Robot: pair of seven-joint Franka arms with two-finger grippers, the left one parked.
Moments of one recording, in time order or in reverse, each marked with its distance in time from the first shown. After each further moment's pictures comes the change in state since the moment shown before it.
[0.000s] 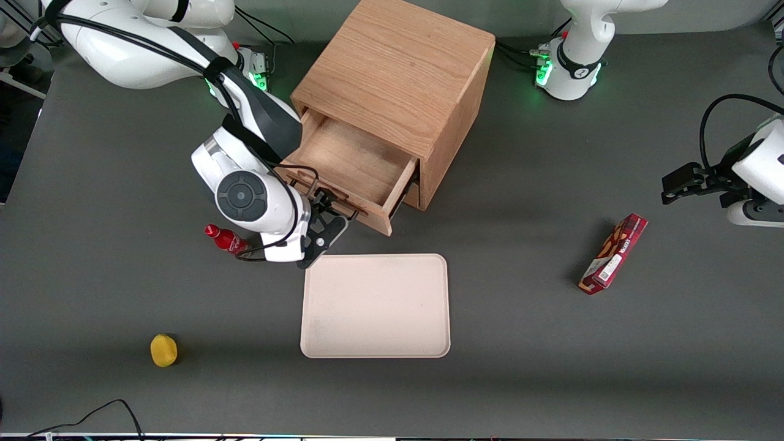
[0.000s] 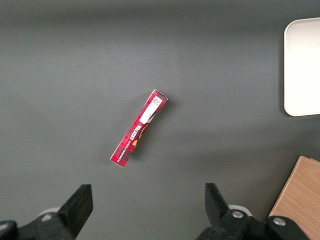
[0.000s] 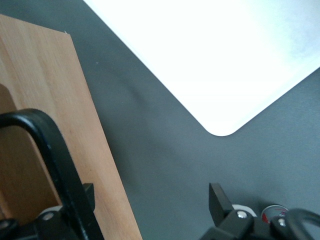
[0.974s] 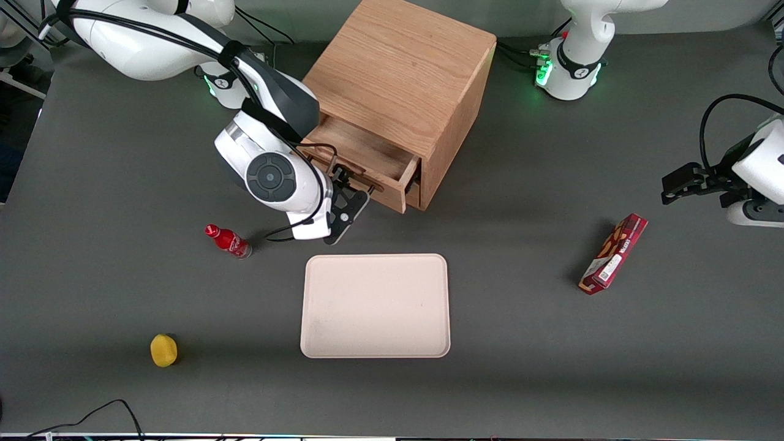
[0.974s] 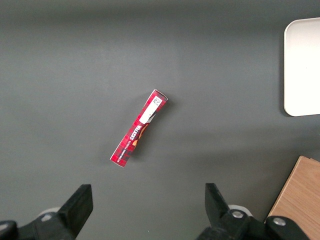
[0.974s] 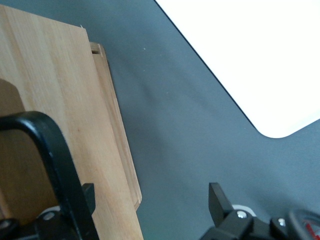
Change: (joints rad) arm 0.002 -0.018 0.073 -0.071 0.050 -0.007 -0.002
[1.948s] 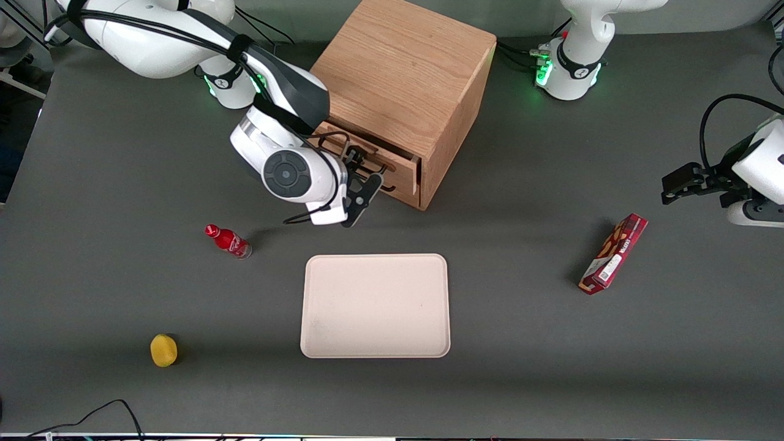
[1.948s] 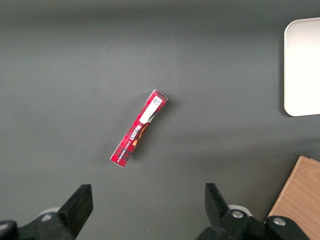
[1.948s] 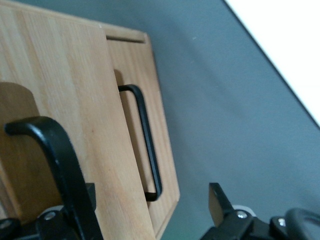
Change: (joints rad) arm 0.004 0.000 0.030 -0.036 0.108 -0.007 -0.003
